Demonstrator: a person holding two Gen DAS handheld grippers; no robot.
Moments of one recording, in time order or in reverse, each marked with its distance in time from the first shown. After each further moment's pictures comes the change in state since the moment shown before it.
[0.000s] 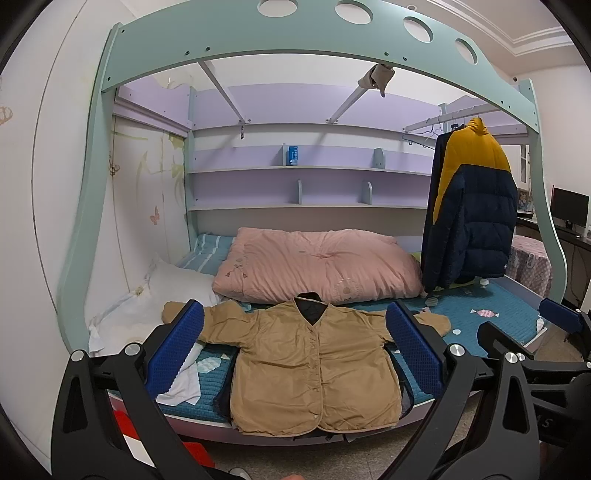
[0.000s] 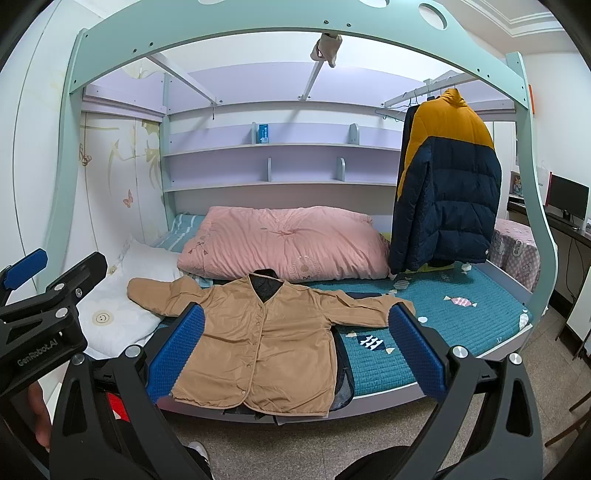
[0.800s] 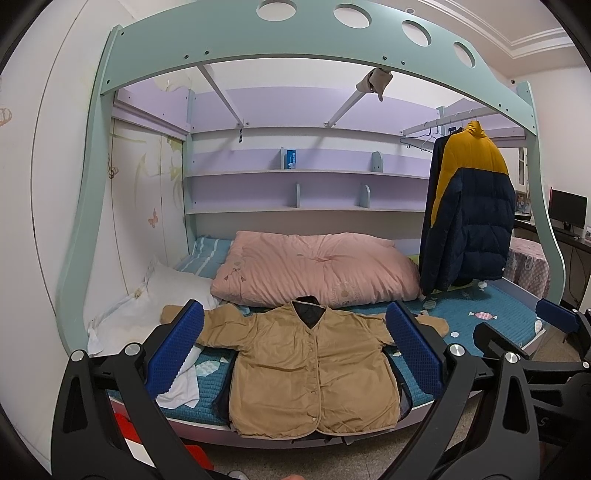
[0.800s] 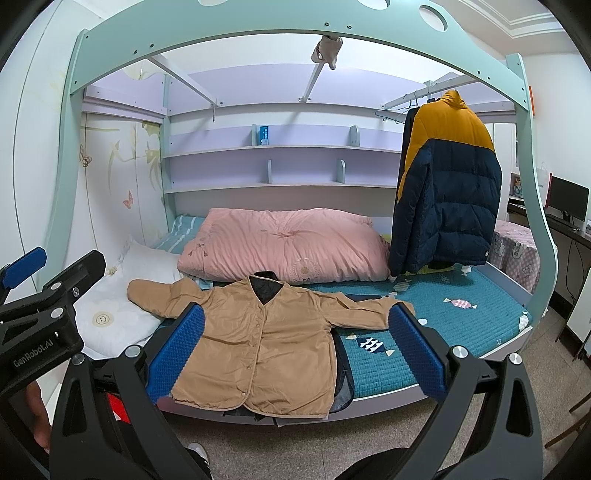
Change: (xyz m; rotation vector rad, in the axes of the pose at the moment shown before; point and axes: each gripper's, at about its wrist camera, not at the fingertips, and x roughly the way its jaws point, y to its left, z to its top) left arm -0.001 -0.005 0.004 0.000 -0.007 0.000; right arm -0.001 0.000 0.001 -0.003 -0.003 0.000
